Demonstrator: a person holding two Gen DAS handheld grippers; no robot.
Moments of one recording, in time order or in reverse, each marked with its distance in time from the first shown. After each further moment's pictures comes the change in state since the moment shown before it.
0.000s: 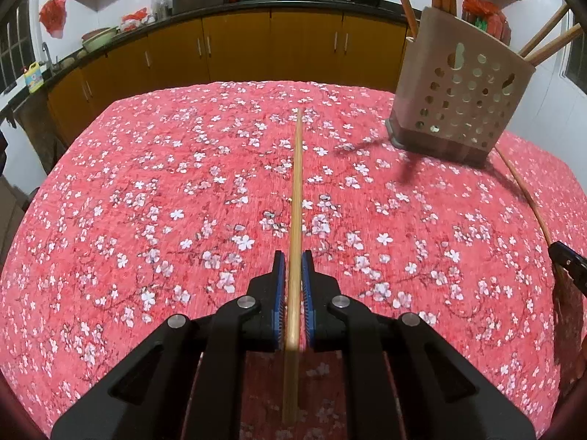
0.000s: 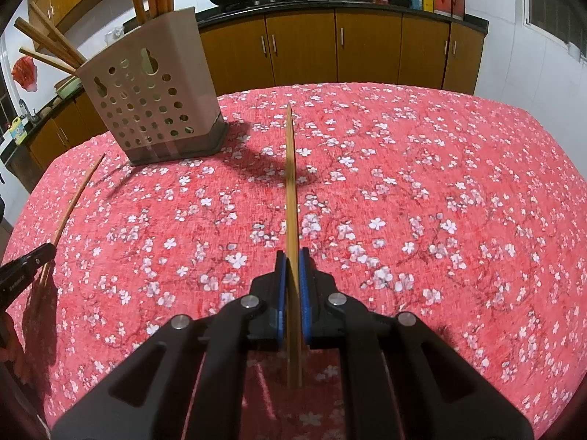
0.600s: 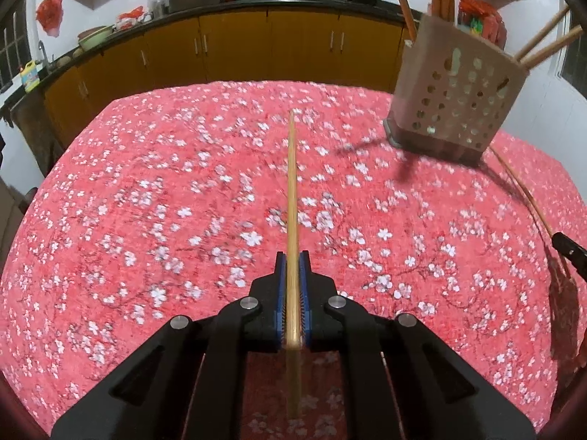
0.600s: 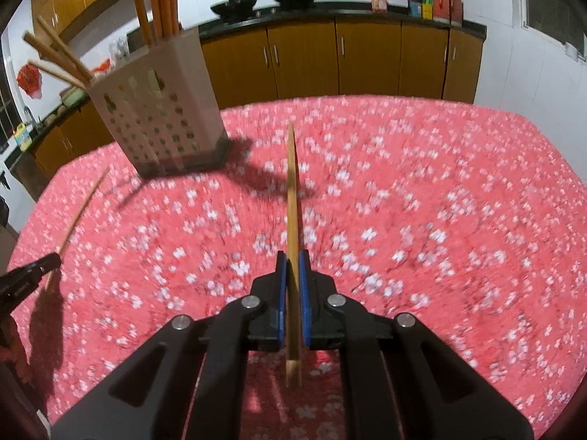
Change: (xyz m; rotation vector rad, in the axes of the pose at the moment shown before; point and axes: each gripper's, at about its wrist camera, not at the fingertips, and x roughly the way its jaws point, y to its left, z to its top) left arm -0.013 0.011 0.002 -0.003 -0.002 -0.025; right arm -0.024 -0.002 0.004 0.010 -0.063 0.016
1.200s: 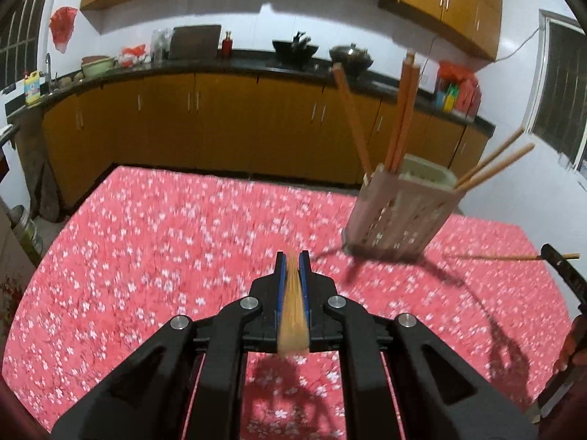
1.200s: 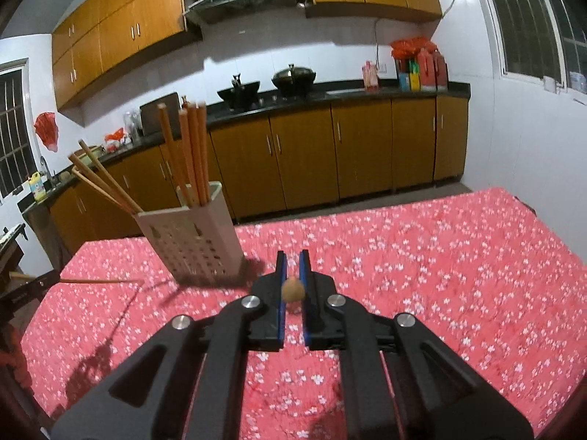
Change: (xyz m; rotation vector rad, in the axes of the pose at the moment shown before) left arm -0.094 0.006 0.054 -0.054 -0.244 -0.118; right arm -0.095 -0.005 0.057 0.022 -0.309 0.023
